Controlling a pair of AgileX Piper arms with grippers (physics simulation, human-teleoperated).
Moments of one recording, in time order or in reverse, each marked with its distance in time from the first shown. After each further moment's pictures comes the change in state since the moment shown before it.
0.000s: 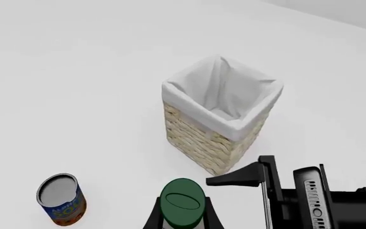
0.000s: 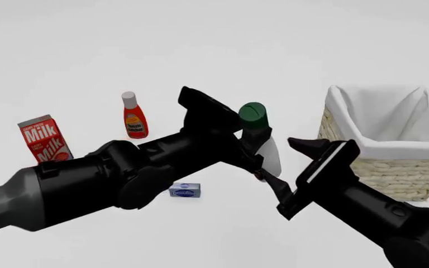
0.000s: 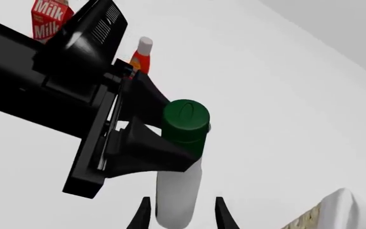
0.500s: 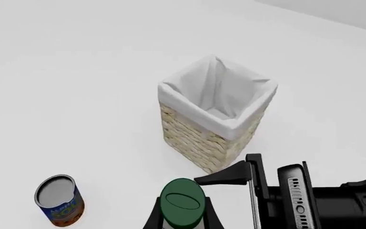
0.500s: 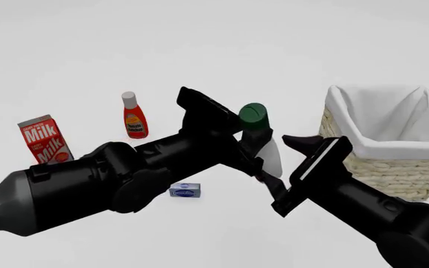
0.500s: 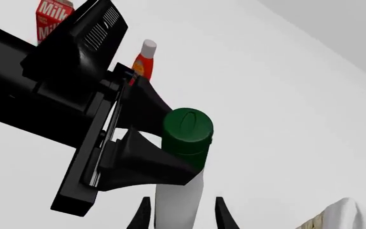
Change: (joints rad) left arm -0.013 -0.022 0.011 0.007 0.006; right arm 0.015 0.033 -0.026 -0.007 -0.011
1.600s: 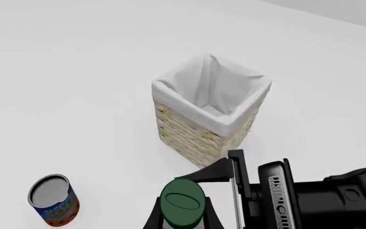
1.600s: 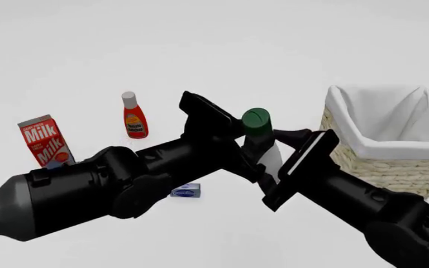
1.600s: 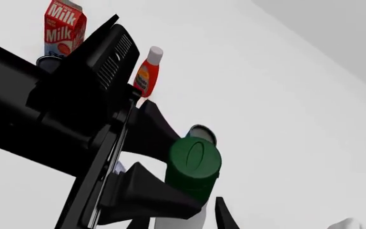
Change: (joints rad) left arm -0.019 -0.004 0.014 -0.005 0.003; right arm 0.028 0.056 -0.056 -0.004 -0.034
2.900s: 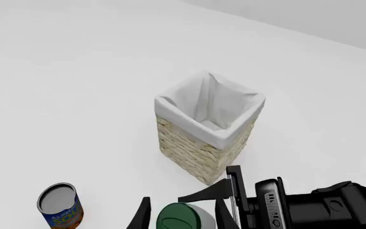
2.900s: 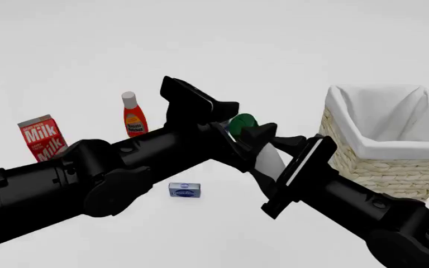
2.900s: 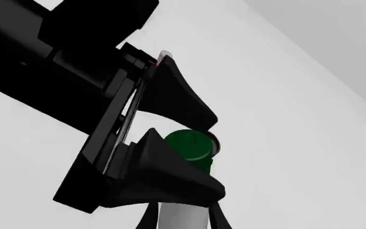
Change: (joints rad) left arm 0.007 -0.087 -0.002 0.026 -0.011; right arm 0.035 -0.019 0.019 -0.011 -0.052
